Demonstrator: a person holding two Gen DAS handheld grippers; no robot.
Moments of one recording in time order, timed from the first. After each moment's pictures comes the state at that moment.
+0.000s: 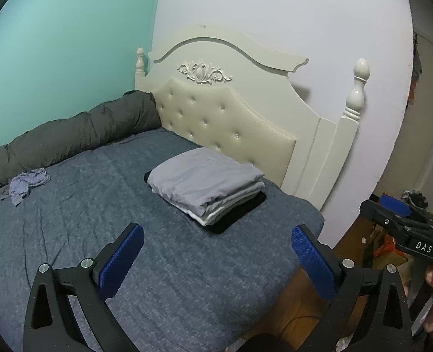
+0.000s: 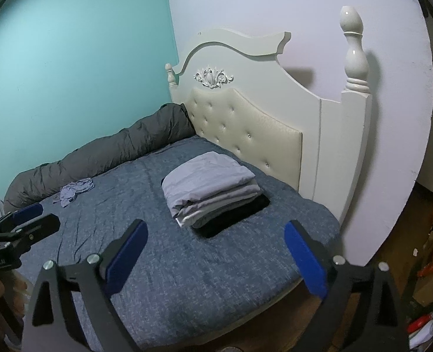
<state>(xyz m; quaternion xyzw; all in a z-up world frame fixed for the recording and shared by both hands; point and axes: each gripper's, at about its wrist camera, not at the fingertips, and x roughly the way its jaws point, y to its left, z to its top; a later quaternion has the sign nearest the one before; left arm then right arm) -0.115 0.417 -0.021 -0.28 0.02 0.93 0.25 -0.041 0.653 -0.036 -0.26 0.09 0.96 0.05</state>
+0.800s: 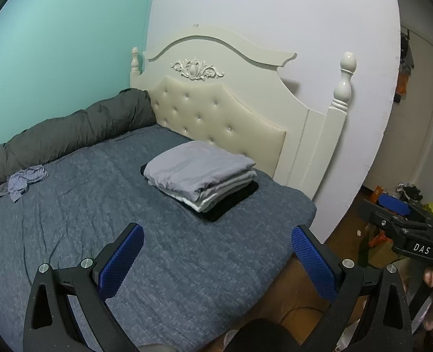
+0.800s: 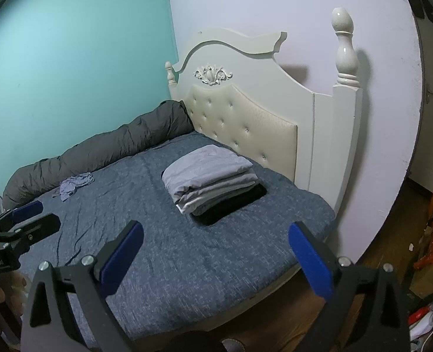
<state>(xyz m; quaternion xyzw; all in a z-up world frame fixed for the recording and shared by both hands) -0.082 0.406 -0.033 -0.28 0.02 0.92 0.26 -0.009 0.635 -0.046 -0.26 0.08 0.96 0.06</state>
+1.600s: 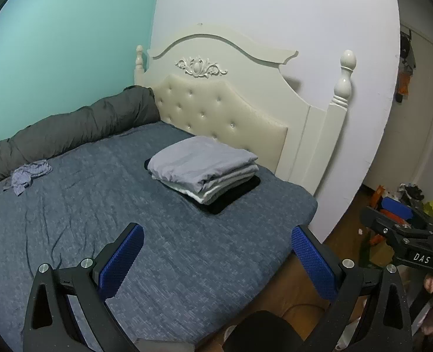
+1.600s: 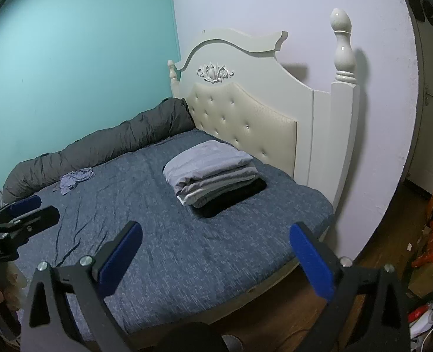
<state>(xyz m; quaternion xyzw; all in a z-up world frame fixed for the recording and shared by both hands) -0.065 0.398 -0.041 -0.28 0.02 0.93 0.25 0.009 0.626 -0.058 -0.26 0.08 0.96 0.06</state>
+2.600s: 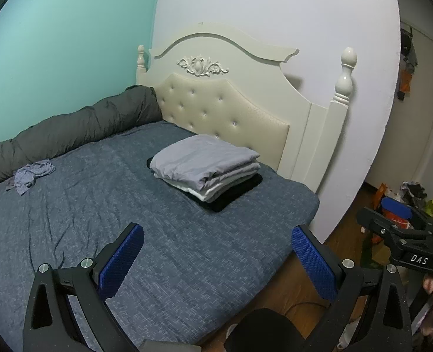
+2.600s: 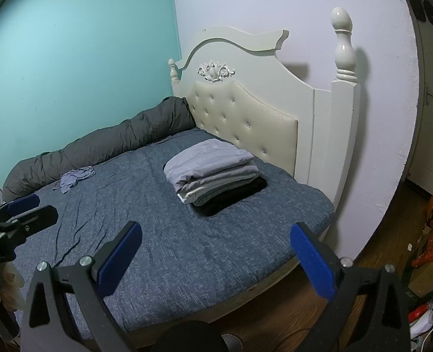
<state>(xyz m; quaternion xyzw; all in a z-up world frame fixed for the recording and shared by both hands) -0.062 0.398 -0.041 -0.29 0.02 0.92 0.25 0.008 0.626 -0.061 -0.26 0.08 0.96 0.06</state>
